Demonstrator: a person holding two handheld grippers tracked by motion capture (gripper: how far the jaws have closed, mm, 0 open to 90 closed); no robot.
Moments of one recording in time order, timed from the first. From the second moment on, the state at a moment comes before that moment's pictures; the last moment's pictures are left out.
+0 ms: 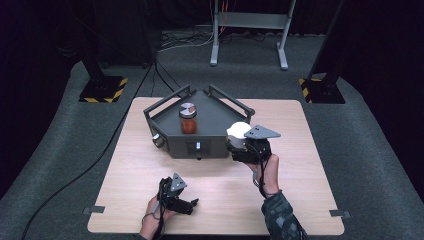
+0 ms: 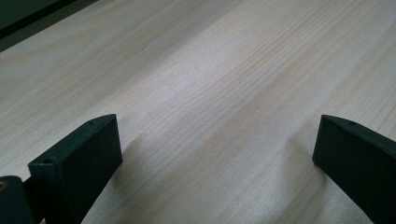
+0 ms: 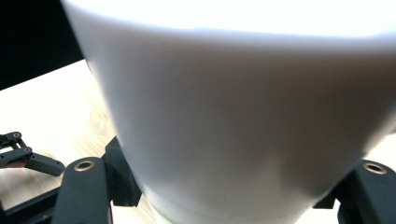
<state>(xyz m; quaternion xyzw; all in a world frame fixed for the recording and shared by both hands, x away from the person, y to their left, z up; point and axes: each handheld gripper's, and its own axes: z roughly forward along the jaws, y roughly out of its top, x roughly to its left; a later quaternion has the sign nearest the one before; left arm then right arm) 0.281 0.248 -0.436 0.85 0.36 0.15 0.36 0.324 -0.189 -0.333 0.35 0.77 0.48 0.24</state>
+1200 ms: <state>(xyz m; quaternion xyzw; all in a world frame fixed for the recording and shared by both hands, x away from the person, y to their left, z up) 0.281 0.247 -0.436 0.85 0.36 0.15 0.36 0.344 -0.180 -0.314 0.33 0.77 0.50 0.23</state>
